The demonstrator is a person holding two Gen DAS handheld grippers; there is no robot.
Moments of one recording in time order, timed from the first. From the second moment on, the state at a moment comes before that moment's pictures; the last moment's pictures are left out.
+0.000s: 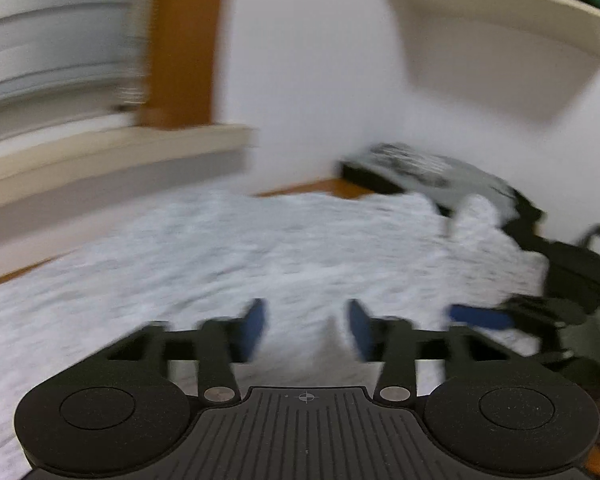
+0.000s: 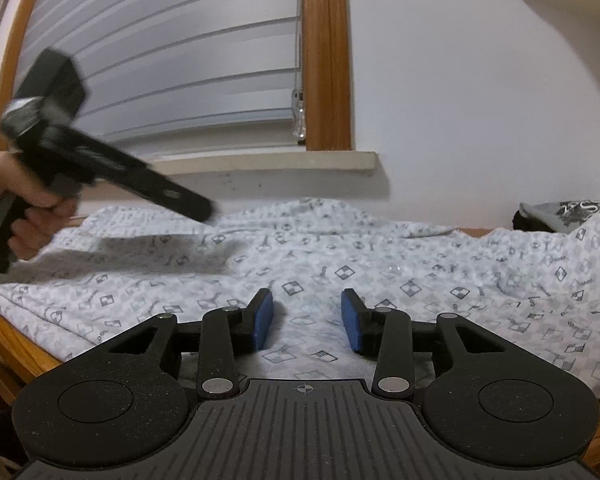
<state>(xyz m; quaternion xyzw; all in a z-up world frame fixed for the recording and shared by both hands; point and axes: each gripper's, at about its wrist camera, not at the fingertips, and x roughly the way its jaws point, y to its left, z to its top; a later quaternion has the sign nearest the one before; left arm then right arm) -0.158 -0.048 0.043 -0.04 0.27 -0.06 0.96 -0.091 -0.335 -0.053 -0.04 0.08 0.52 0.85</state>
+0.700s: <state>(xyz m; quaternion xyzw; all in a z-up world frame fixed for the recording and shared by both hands) -0.124 -0.044 0.027 -0.06 0.30 -0.05 0.95 -0.086 -0.345 -0.050 -0.03 0.09 0.51 0.85</state>
